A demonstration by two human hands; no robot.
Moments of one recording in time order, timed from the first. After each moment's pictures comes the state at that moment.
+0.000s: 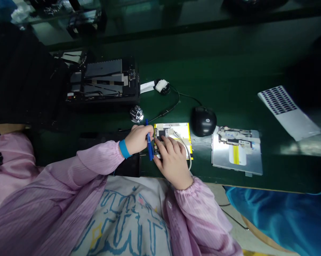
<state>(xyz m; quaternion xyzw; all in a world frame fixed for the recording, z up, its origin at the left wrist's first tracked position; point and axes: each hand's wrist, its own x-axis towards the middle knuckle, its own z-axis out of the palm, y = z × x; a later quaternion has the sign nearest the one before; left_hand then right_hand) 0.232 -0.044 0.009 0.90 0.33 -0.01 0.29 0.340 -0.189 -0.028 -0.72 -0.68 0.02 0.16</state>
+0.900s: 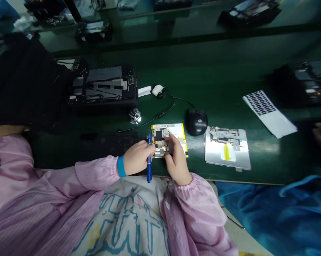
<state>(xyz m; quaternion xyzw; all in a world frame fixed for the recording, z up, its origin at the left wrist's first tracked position) 0.211 -0.092 0.023 0.95 0.21 -0.03 0.23 0.350 -0.197 -0.040 -0.66 -0.51 0.22 0.51</state>
